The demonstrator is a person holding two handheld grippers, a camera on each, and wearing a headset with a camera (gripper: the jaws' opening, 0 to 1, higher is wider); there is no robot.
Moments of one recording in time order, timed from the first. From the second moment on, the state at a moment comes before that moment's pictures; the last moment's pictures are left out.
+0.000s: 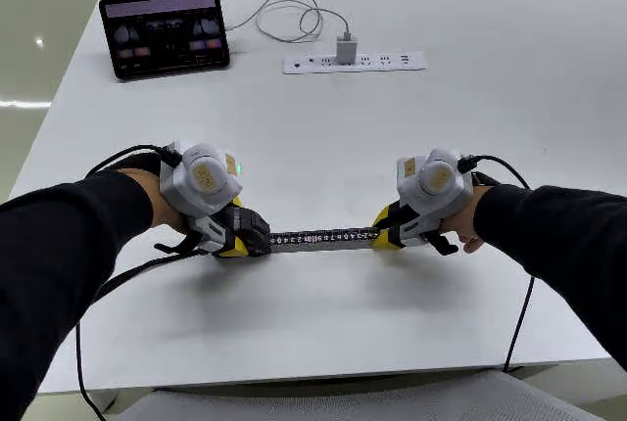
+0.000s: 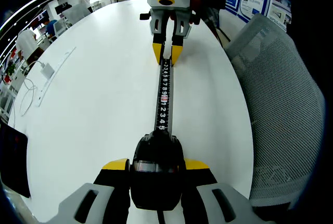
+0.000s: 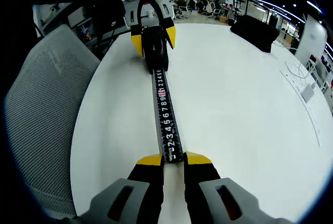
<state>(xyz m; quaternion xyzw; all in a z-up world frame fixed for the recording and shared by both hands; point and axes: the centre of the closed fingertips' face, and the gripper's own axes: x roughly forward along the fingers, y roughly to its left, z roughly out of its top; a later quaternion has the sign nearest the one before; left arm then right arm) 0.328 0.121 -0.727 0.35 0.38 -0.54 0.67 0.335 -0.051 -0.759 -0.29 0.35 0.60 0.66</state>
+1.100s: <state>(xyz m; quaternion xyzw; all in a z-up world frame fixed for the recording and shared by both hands) 0.329 0.122 -0.728 0.35 0.39 -0.54 0.67 0.334 -0.081 -0.757 -0.29 0.36 0.58 0.67</state>
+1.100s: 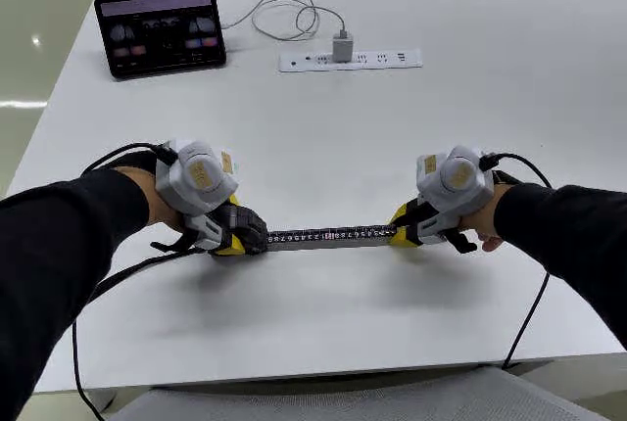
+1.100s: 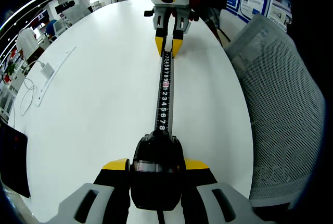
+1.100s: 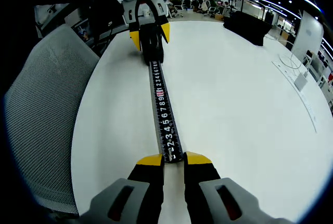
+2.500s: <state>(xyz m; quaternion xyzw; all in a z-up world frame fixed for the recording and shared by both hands) 0.329 0.121 -0.728 0.35 0.38 -0.54 0.67 0.335 -0.112 -0.756 -0.28 0.37 0.57 0.68</state>
